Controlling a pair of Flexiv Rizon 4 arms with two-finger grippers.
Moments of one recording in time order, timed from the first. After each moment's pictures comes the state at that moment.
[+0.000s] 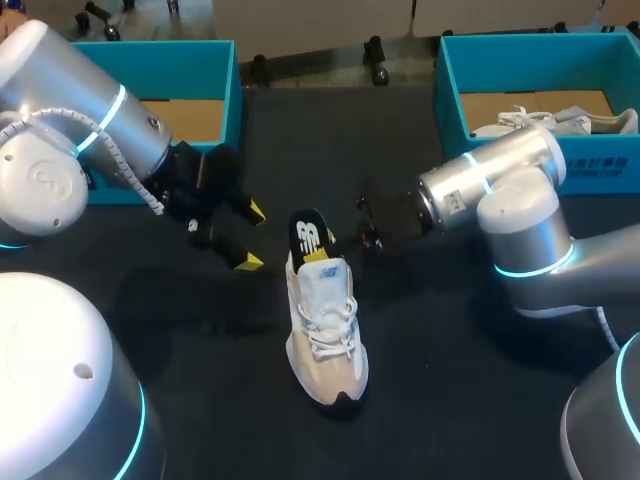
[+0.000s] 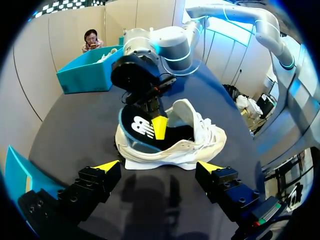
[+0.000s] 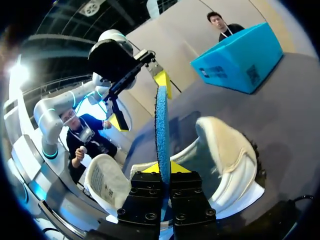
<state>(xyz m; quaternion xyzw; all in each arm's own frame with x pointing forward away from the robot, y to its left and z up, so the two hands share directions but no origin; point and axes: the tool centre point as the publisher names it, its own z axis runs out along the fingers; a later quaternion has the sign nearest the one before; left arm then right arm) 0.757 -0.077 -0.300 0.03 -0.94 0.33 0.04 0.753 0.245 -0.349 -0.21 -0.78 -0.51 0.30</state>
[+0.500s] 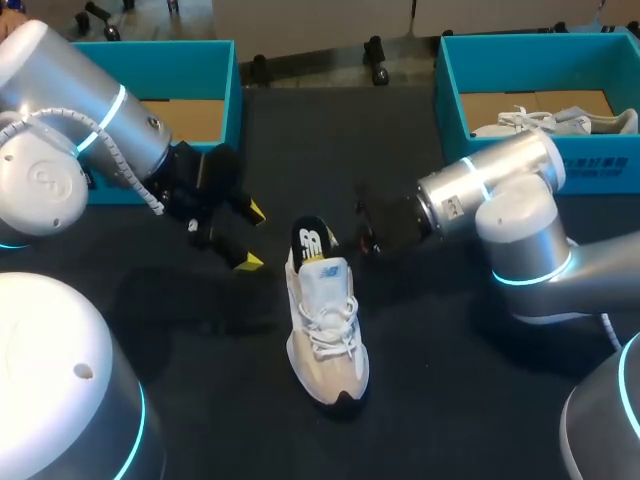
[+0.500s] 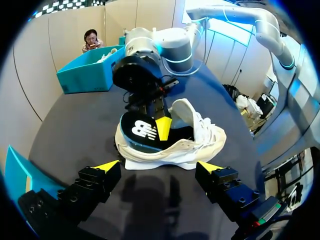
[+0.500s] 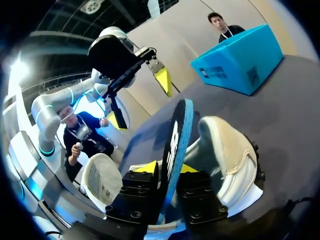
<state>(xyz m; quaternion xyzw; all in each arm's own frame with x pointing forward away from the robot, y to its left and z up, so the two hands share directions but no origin) 0.757 -0.077 -0.300 0.03 -0.94 0.33 0.04 0.755 0.247 -0.349 -0.20 -0.79 -0.51 0.27</state>
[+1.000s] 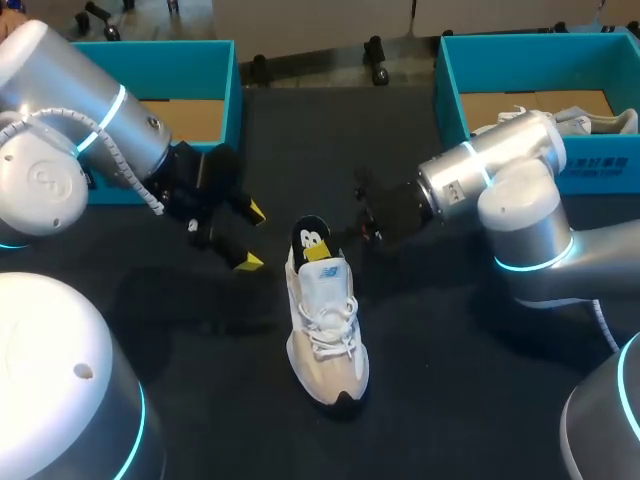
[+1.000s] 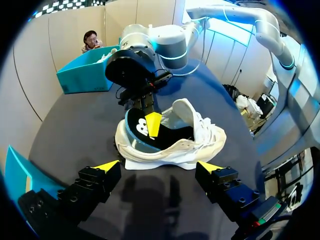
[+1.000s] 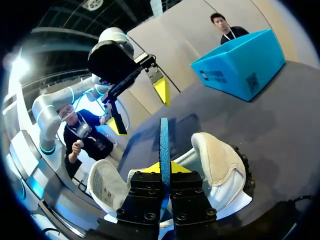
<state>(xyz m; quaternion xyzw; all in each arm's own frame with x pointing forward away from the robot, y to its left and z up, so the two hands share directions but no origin) 0.757 -0.077 -0.300 0.03 -0.94 0.33 0.04 0.767 0.243 -0.342 -0.19 -0.80 -0.50 0.27</state>
